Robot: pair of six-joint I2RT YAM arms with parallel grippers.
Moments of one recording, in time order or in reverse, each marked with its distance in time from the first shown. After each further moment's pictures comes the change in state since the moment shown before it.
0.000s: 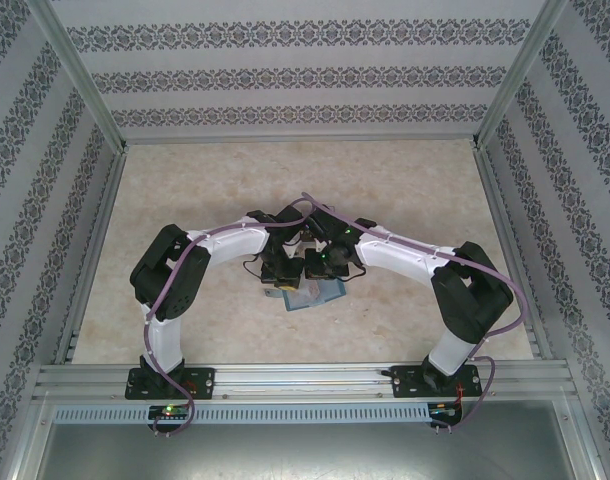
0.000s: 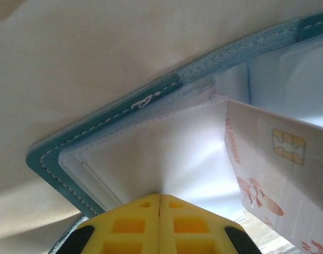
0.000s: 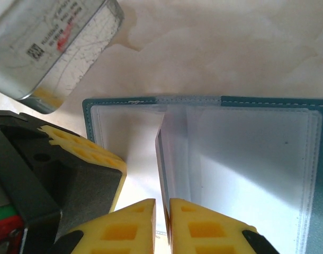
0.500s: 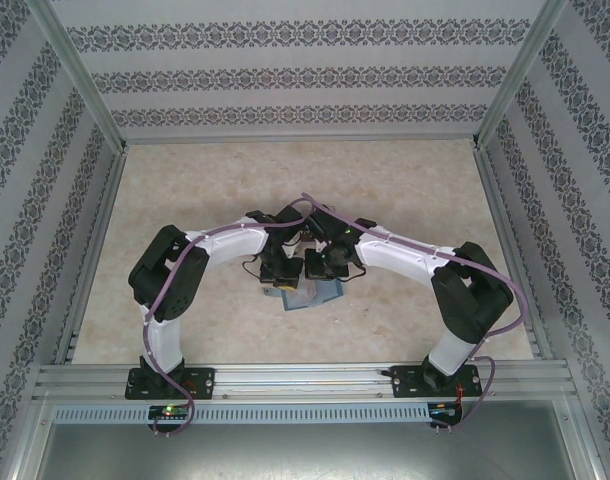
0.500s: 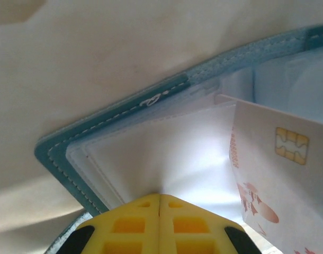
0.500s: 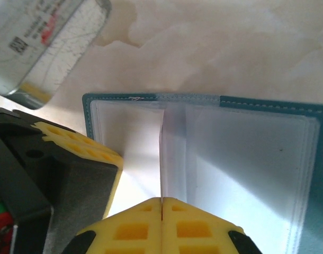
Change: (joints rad) left arm 0.000 -0.016 -0.010 0.000 -0.030 0.000; right arm 0.000 0.000 0.000 -0.004 -0.006 0.015
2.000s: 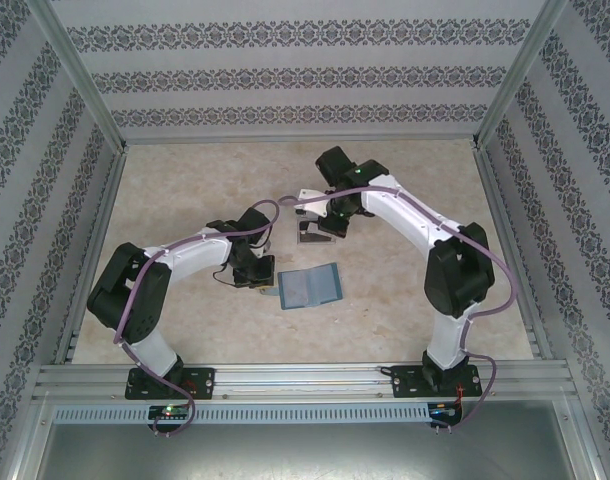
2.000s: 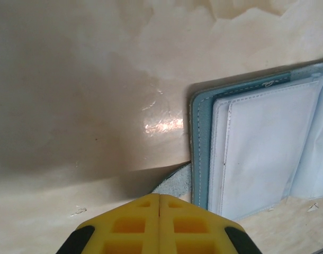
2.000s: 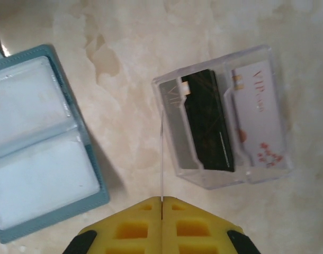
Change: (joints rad) left arm 0.137 -0.241 -0.272 0.137 -0.011 -0.076; right arm -0.200 0.193 0.544 -0.378 0.060 -1.477
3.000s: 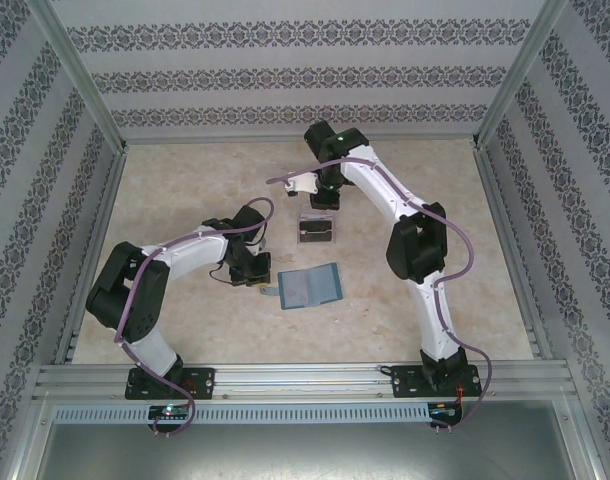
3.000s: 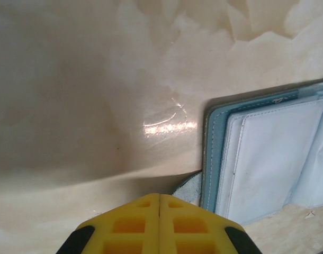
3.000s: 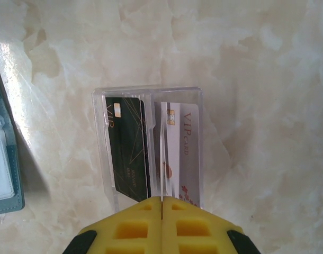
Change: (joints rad) left arm 0.037 0.000 0.000 0.000 0.009 -0.003; right arm -0.045 0.397 0.592 -0.293 -0.003 -0.242
